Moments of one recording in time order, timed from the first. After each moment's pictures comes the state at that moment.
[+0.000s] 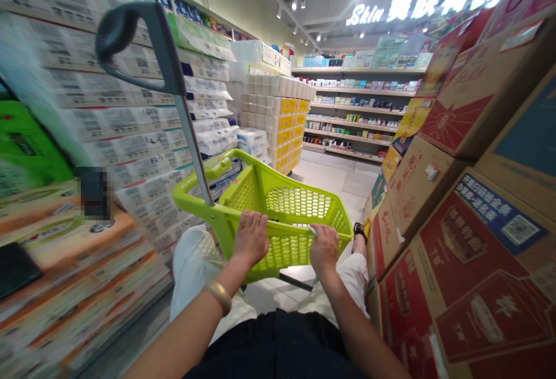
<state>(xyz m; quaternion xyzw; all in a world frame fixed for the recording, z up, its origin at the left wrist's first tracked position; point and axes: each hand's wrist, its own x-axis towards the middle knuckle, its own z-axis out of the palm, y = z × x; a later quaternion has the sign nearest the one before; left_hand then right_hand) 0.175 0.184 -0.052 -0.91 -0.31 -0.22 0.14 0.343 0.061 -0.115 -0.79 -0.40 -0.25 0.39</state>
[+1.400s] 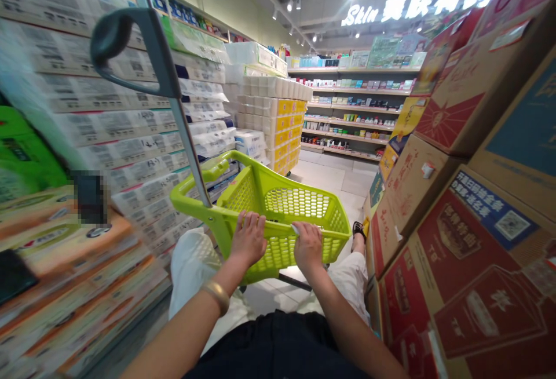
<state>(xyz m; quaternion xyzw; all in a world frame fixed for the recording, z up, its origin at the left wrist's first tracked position) 0.174 0.187 -0.049 -0.92 -0.30 -0.21 0.14 0.324 0.082 -0.109 -0.76 -0.47 -0.23 0.39</state>
